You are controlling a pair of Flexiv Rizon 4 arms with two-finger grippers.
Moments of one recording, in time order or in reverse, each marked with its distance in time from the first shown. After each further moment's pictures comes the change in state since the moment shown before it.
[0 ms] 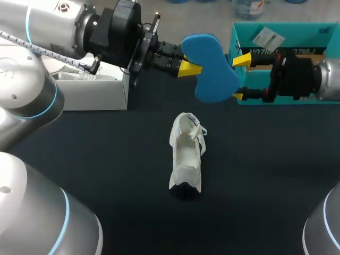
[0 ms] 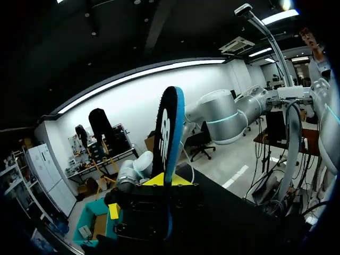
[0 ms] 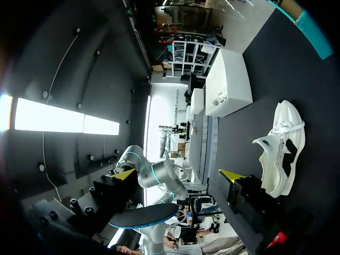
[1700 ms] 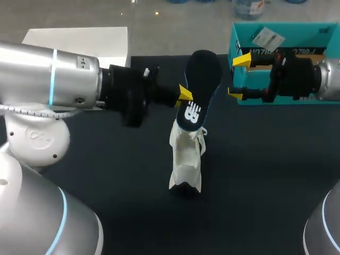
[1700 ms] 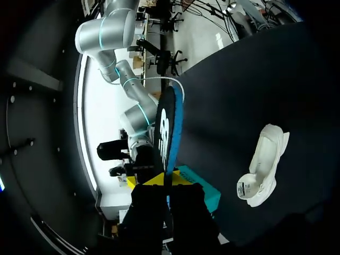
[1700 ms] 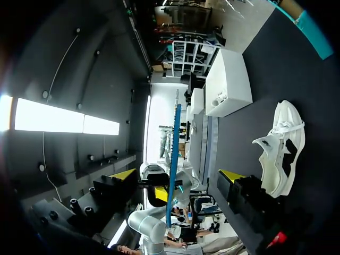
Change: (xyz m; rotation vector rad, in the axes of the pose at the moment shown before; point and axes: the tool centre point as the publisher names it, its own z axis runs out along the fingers) left arm -0.018 0.144 0.001 -0.439 -0.096 1.142; right arm 0.000 0.001 0.000 0.001 0.001 0.001
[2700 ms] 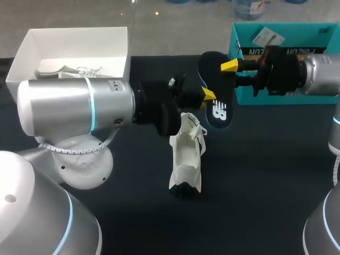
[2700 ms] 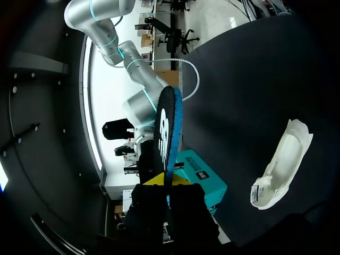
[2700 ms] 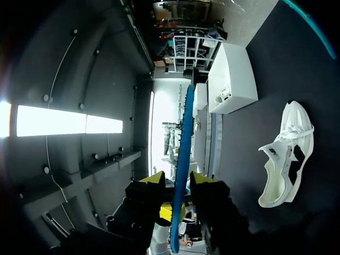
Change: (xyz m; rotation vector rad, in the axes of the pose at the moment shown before) left arm 0.000 0.016 0.053 -0.175 -0.065 -0.041; right arm -0.007 0.020 0.022 0.048 0.043 0.026
